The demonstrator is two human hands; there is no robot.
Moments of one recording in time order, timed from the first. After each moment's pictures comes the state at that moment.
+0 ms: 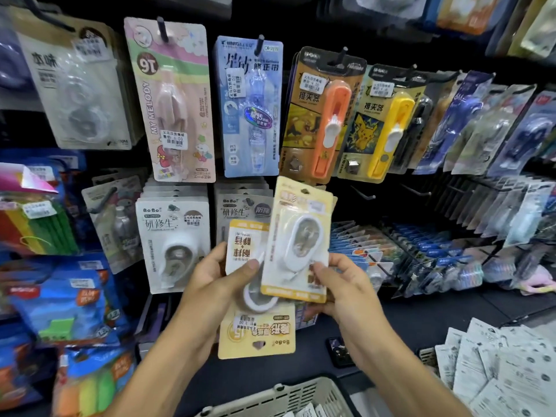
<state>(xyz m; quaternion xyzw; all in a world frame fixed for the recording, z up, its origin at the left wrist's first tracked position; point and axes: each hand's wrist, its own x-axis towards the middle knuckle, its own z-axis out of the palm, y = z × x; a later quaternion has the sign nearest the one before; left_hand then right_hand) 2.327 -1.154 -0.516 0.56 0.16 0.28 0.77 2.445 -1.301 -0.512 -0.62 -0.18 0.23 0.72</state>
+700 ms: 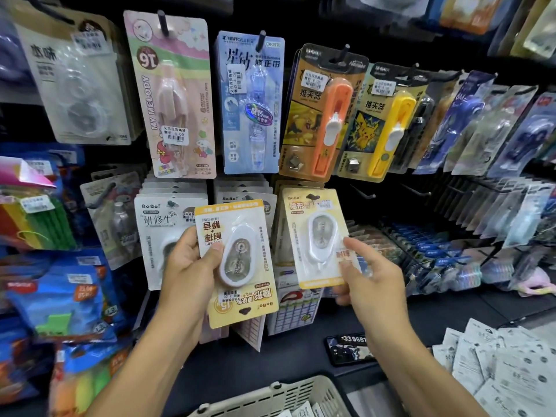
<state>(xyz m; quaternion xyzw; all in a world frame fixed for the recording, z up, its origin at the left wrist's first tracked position) 2.332 -1.144 -0.503 0.52 0.26 0.38 0.72 2.466 -1.320 -0.512 -0.73 -0.17 0.05 0.66</state>
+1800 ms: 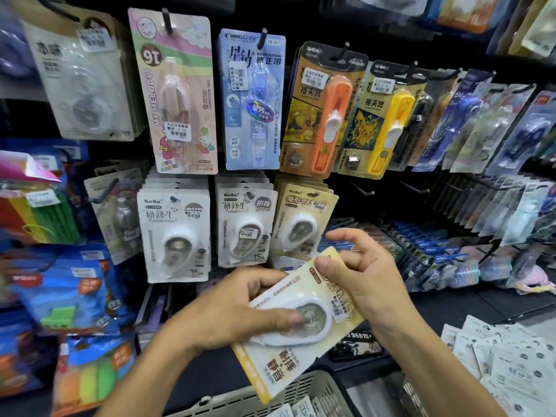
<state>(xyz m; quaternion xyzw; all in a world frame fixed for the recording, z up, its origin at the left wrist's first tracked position) 2.318 -1.157 -0.502 0.78 0.01 0.02 0.63 2.462 -1.328 -0.495 -0.63 -0.30 0.18 0.69</state>
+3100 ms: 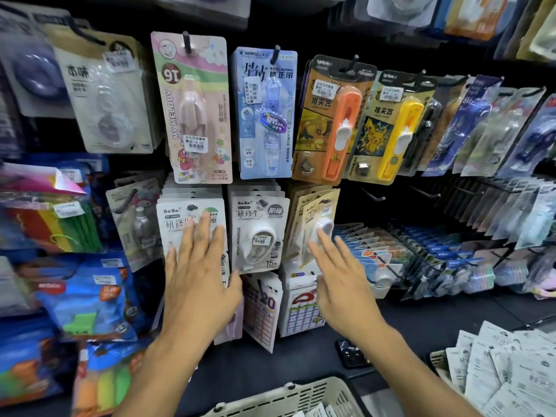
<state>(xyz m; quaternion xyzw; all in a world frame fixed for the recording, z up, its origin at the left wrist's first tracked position) 2.314 -1.122 -0.522 0.90 0.33 0.27 0.12 2.484 -1.291 -0.547 -0.84 -0.48 -0.12 0.20</state>
